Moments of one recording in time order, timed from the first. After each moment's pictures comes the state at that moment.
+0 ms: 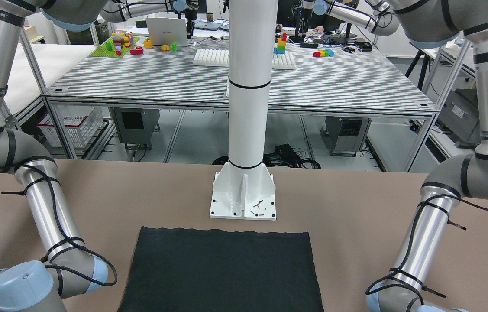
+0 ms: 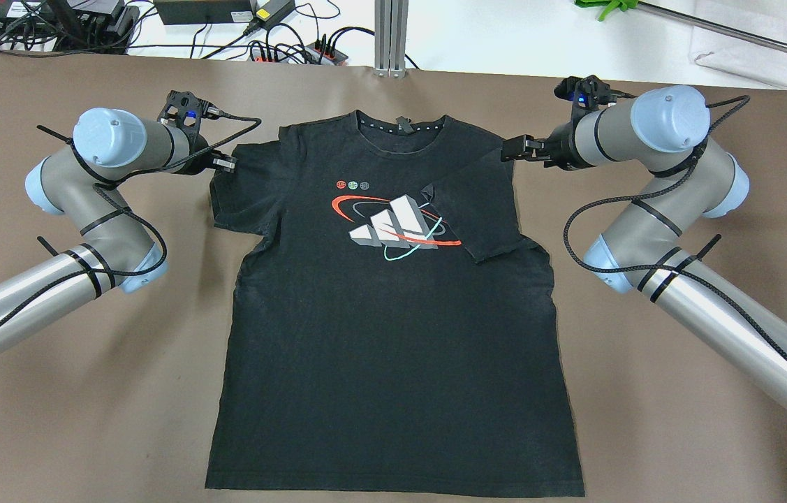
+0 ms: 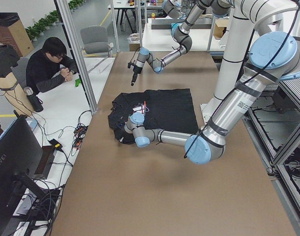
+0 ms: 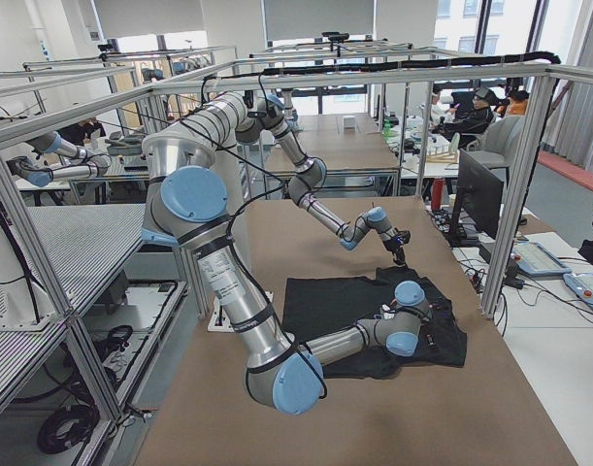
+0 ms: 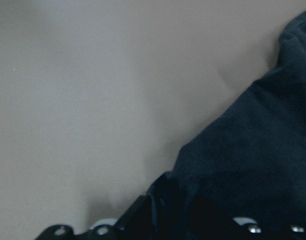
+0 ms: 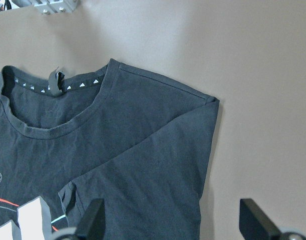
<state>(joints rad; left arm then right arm) -0.89 -2.25 -0.98 -2.57 -1.80 -0.76 0.95 -0.95 1.23 -0.71 1.99 1.07</state>
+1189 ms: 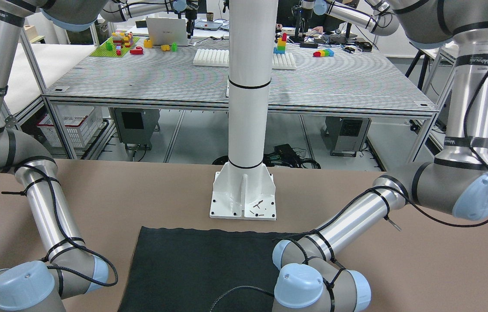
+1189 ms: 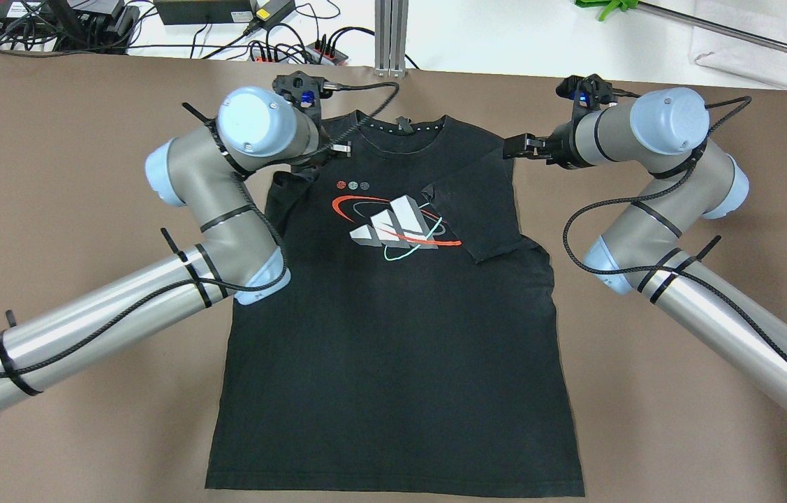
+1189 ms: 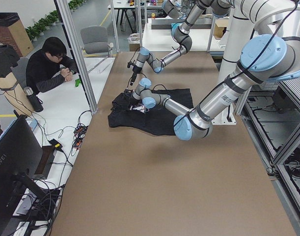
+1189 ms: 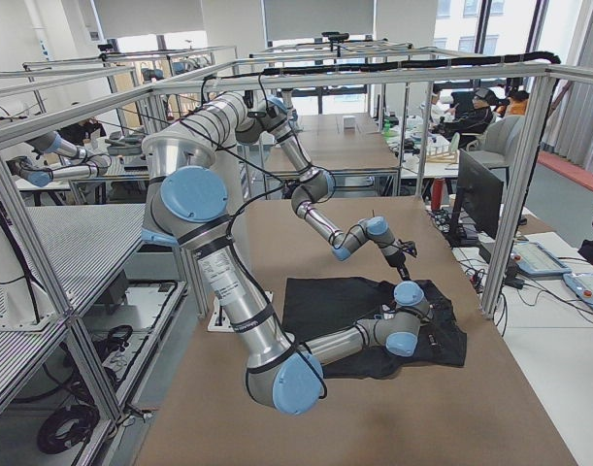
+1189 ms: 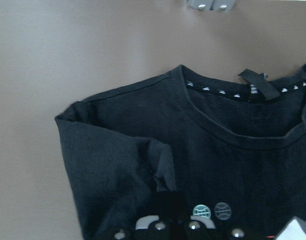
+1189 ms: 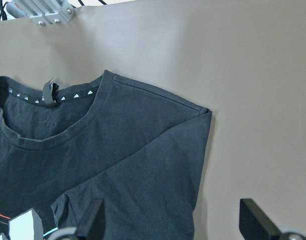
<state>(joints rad) -0.73 -2.53 -1.08 -2.12 -1.60 -1.10 0.95 -0.95 1.23 -0.71 1.95 1.07</state>
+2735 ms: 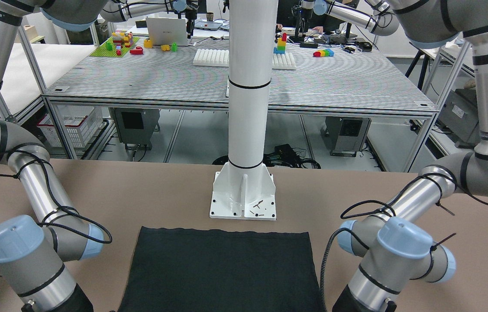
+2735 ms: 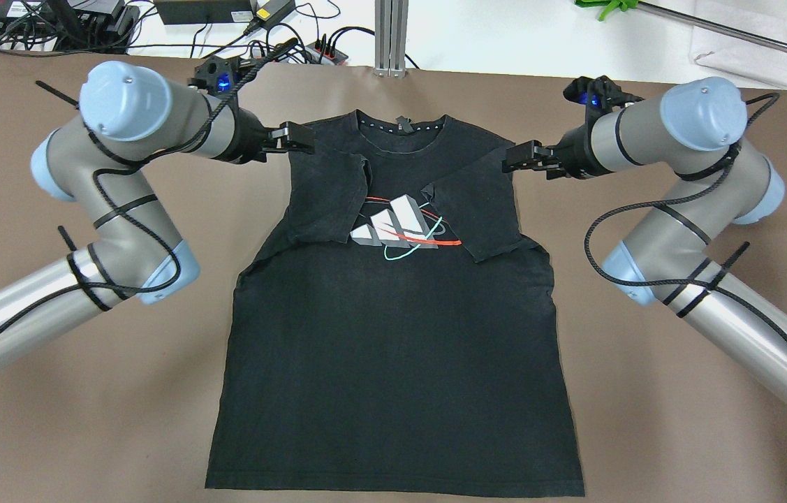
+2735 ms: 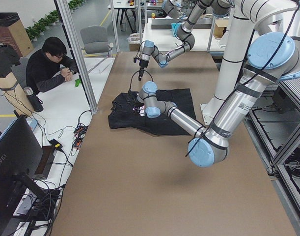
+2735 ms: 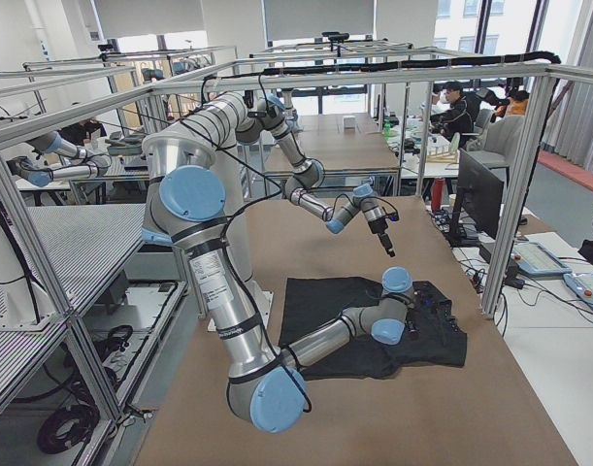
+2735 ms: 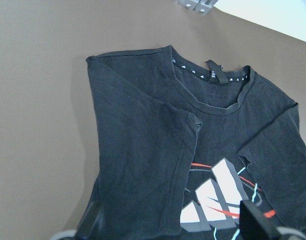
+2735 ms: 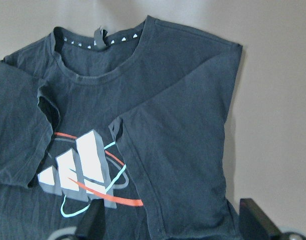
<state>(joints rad) -0.85 -2.18 -1.54 -2.25 -1.92 -1.28 0.97 -1.08 1.52 -0.85 2.15 1.09</state>
